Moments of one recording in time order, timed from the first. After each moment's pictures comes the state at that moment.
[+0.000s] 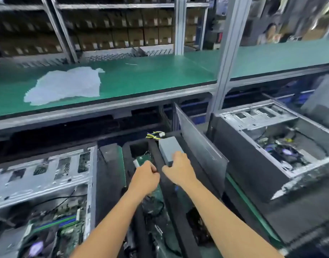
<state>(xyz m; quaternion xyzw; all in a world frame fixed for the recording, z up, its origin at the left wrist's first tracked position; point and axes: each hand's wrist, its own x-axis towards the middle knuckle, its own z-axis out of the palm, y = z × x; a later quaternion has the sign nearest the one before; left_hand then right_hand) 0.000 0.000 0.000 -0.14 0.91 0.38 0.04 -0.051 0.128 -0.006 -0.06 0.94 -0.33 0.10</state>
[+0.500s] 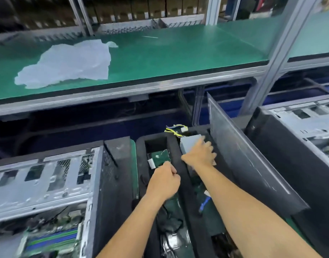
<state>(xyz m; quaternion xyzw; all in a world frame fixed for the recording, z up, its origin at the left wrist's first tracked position) -0.084 -0.023 -0.055 -0.16 0.90 0.40 0.09 -0.202 0.078 -0.079 0.07 0.97 -0.18 0.13</state>
